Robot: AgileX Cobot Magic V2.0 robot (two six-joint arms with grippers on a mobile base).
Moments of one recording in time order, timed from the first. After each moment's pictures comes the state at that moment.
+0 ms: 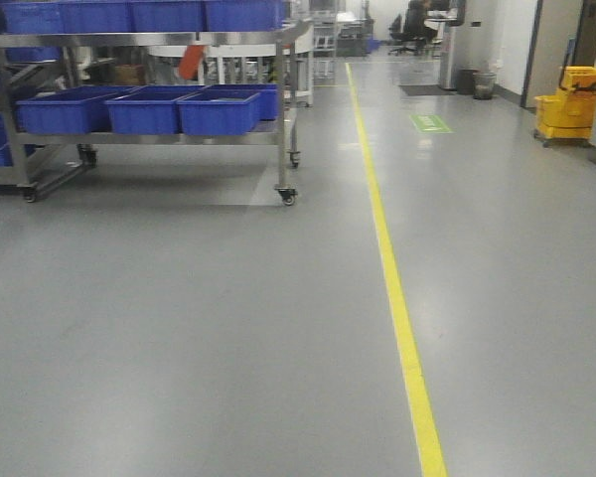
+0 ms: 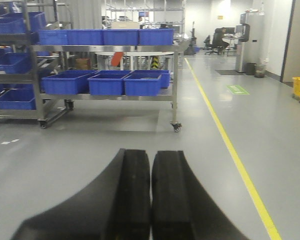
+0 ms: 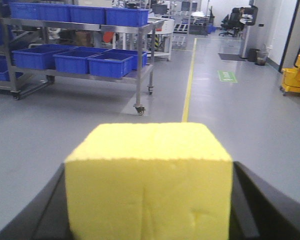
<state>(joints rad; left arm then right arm) -0.01 -0.01 0.00 0.00 0.00 -0.06 0.10 0.20 -0.27 0.03 0.14 0.00</state>
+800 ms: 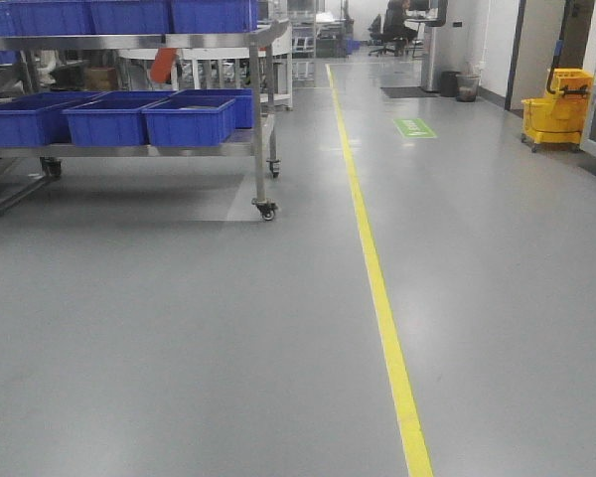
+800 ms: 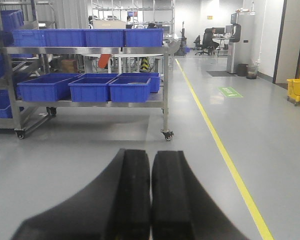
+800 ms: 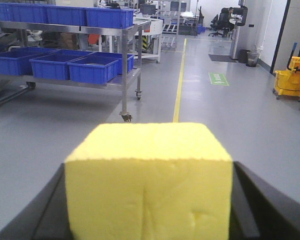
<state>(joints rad) -0.01 -0.01 0.00 0.00 0.00 -0.06 0.10 0.20 -0.27 0.03 0.14 0.00</state>
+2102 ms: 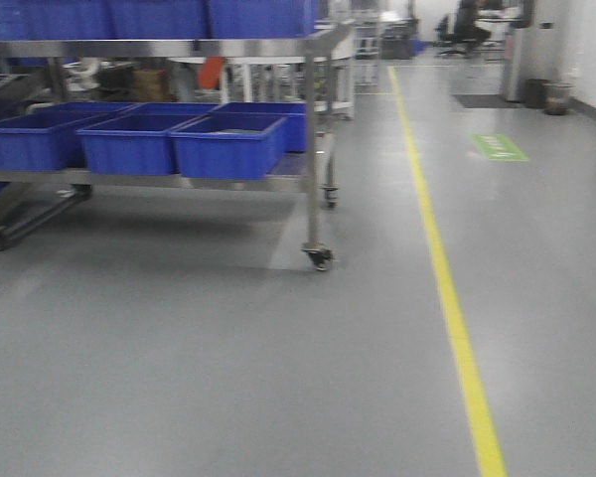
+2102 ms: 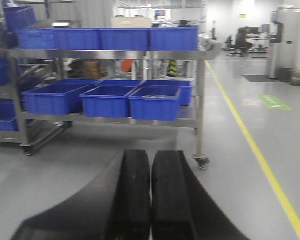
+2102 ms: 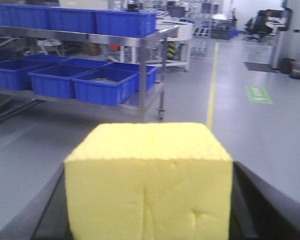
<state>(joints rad) -0.01 -0.01 0.00 0.00 0.00 -0.06 0.10 0.20 -0.27 0.03 0.14 0.00</state>
